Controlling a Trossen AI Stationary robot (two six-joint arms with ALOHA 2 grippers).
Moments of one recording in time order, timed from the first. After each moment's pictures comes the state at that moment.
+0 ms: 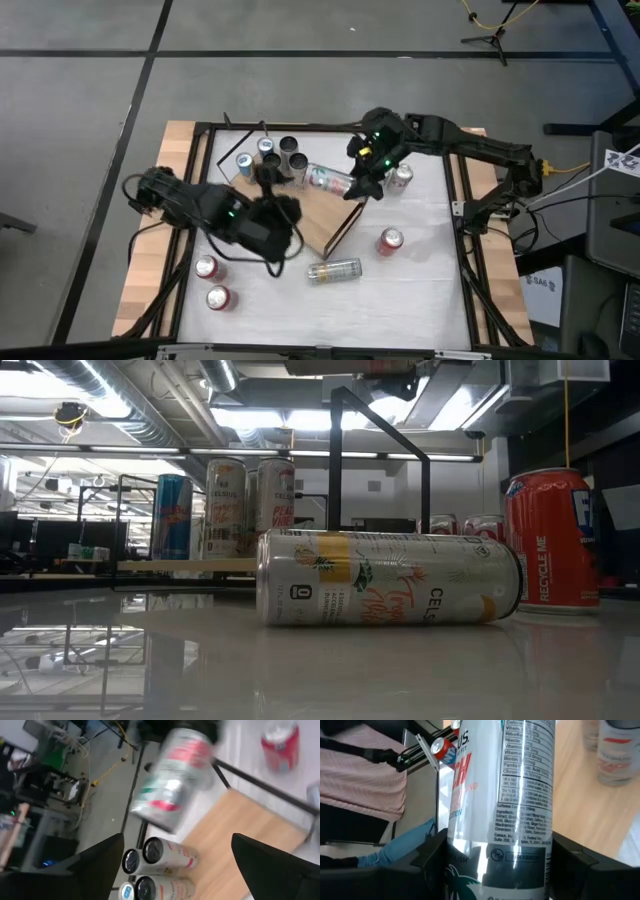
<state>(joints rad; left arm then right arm) -0.44 1.82 2.24 -1.57 -0.89 -0.26 -0.20 1.56 1.67 -0.92 -0.58 0.26</state>
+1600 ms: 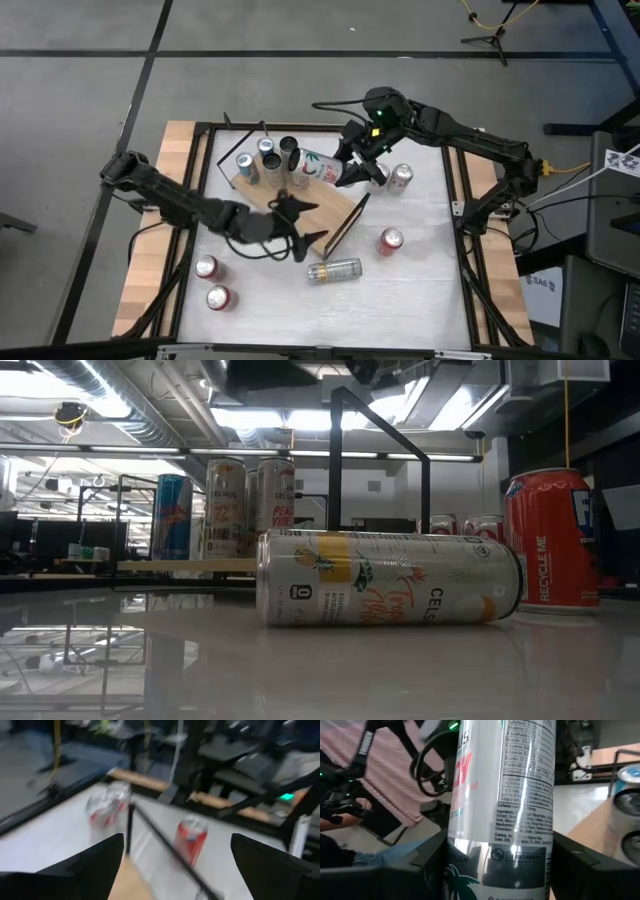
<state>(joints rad) -0.33 1.44 0.97 0.20 -0.62 -0.34 -0.31 1.59 1.67 -0.60 -0.86 0.01</state>
